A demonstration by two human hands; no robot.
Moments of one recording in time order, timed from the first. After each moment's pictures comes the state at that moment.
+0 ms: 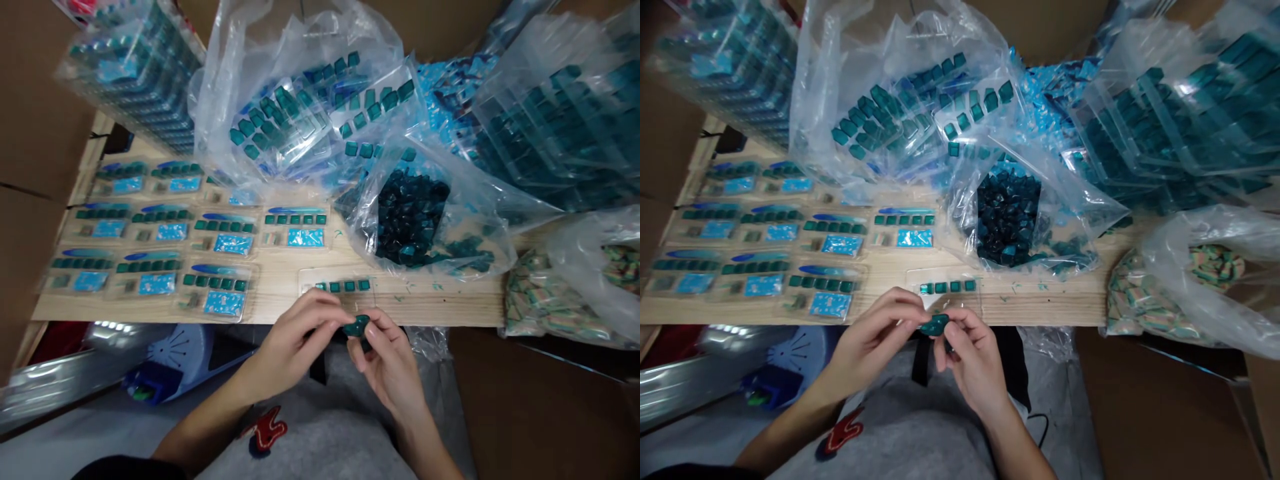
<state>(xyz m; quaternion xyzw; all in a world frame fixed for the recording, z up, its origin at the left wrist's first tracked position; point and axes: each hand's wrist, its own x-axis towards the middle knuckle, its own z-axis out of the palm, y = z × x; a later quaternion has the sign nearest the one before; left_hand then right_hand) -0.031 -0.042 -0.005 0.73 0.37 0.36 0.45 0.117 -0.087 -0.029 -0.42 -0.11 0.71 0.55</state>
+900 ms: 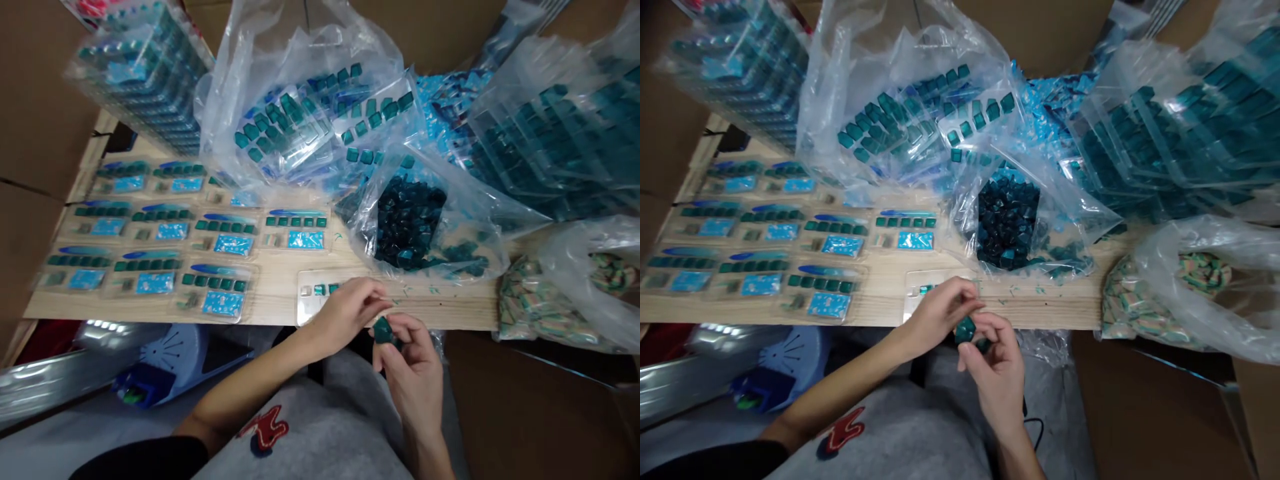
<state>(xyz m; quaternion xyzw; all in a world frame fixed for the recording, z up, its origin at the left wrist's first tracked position) 0.026 -0.019 -0.040 0.77 0.37 0.33 0.41 0.139 -0.109 -0.038 -0.54 -0.28 0.51 0.60</state>
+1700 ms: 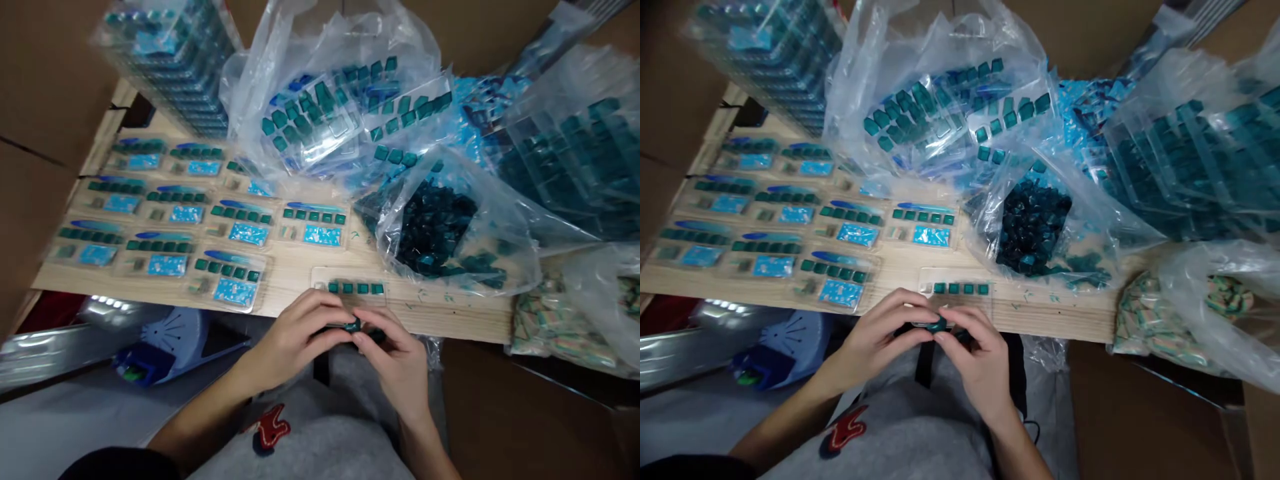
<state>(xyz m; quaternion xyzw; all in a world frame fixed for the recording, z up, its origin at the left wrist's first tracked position) -0.055 -0.040 -0.007 0.80 0.36 0.34 0.36 0.120 -0.081 -0.027 -0.54 -0.45 0.51 0.50</state>
